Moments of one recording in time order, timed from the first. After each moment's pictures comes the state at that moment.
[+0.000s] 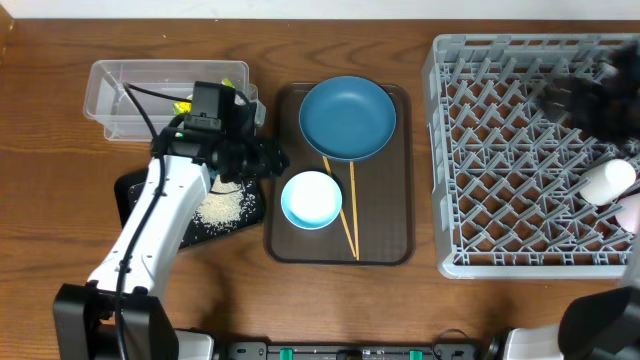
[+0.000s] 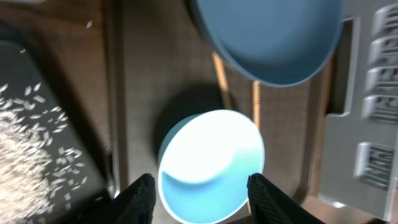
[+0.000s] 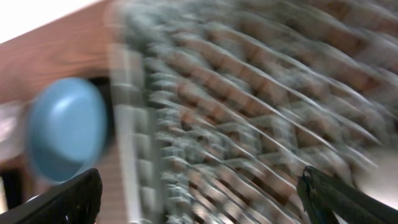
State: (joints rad) left arm -0.16 1.54 1.17 -0.82 0.40 -0.29; right arm -0.30 1.62 1.62 -1.00 -0.40 0.02
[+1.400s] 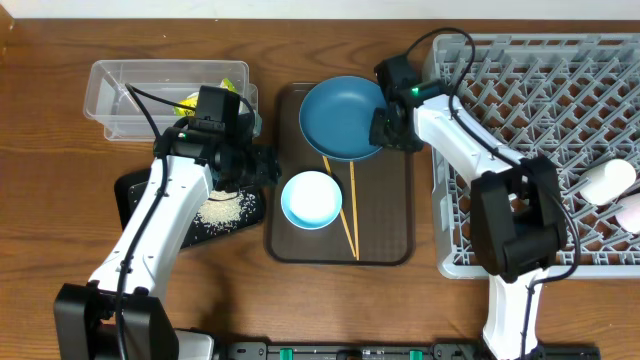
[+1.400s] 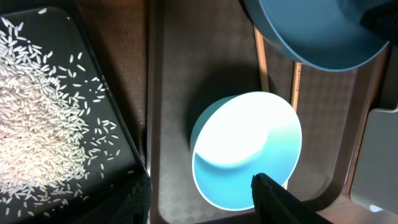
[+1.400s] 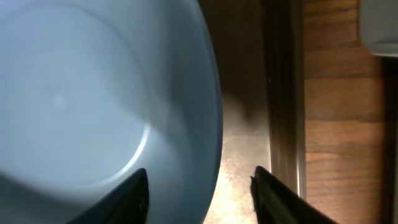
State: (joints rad) left arm -0.16 1.54 1.17 -0.89 0.30 -0.29; right arm 0.38 2.14 1.62 -0.80 0.01 0.59
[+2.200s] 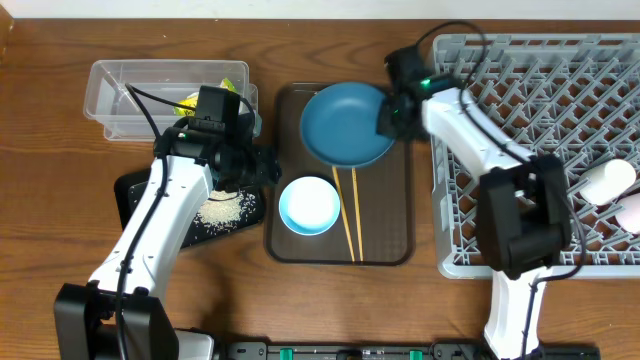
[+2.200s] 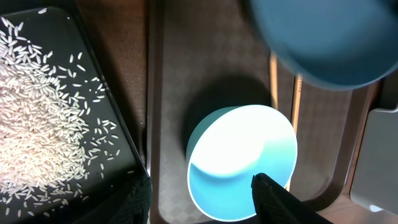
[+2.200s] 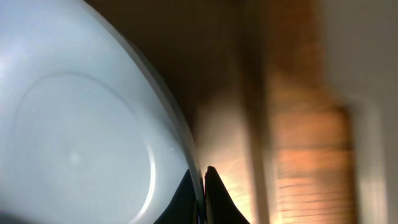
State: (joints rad) left arm -0.16 1.54 1.17 -0.89 0.30 -0.29; right arm 0.32 2.13 1.67 -0.80 0.00 0.54
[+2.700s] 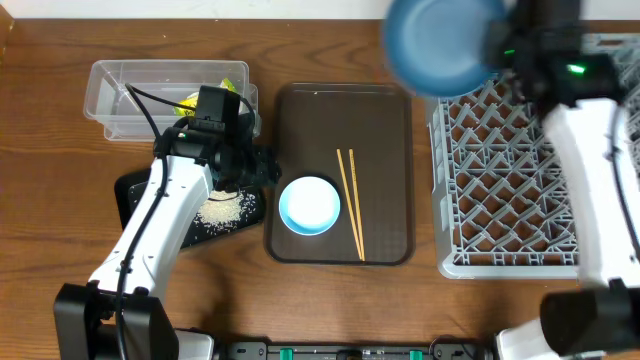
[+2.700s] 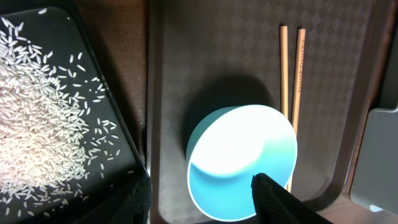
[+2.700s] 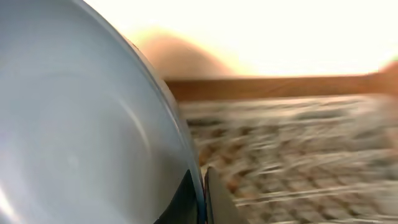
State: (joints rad) left arm -0.16 1.54 1.17 -0.89 0.30 -0.29; right arm 0.07 1.68 1.78 -0.72 0.25 0.04
